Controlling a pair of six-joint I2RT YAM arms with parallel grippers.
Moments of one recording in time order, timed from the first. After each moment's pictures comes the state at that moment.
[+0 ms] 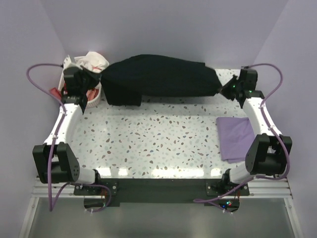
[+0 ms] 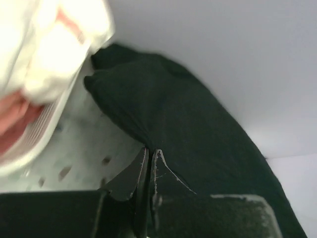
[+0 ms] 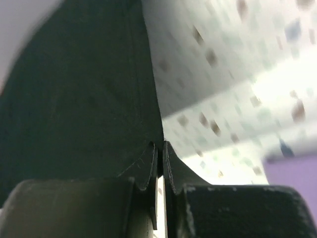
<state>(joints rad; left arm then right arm) 0.08 1.42 1.21 0.00 0.09 -0.73 -0.09 1.50 1.30 -0.39 -0.15 0.67</state>
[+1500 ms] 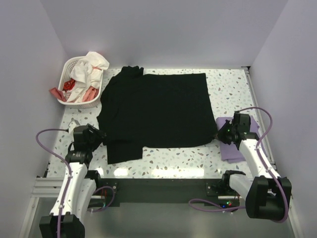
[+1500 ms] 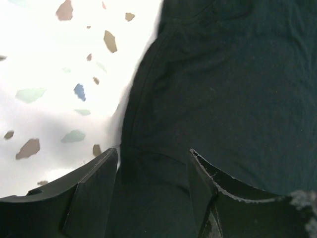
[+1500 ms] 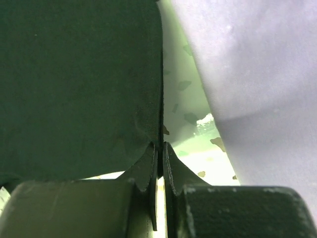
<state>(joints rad) 0.08 0.64 0.34 -0.40 -0.08 -0.84 -0.09 1.03 0.55 -0.47 -0.18 0.58</state>
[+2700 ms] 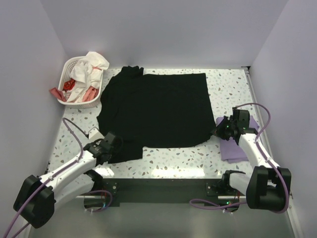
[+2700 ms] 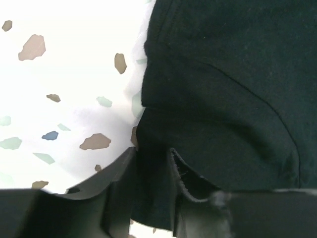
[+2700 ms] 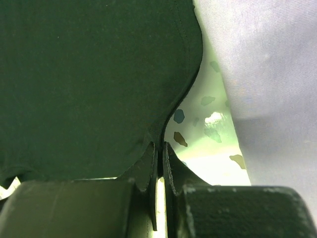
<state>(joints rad) -0.55 0.91 0.37 -0.68 -0.52 -1.25 -0.09 1.13 0.60 -0.41 -0.26 0.56</state>
